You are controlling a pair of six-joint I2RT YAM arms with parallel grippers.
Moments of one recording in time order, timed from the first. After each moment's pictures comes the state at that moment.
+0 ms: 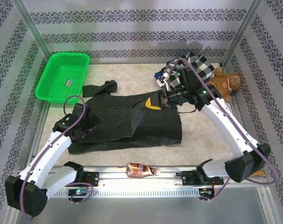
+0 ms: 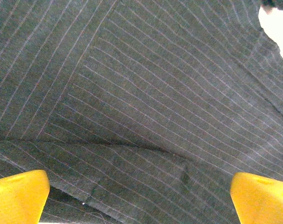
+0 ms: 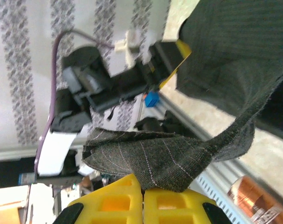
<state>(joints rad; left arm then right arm) -0.26 0.96 0.76 -0.85 -0.11 -1.00 0.41 1.37 1.43 -0.85 -1.01 0.69</state>
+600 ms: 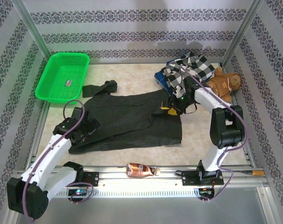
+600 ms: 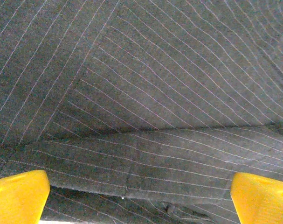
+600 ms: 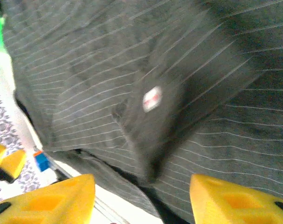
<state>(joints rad) -0.23 0.91 0.68 -0.83 -0.06 -1.01 0.13 1.76 1.24 -0.84 -0.71 0.38</state>
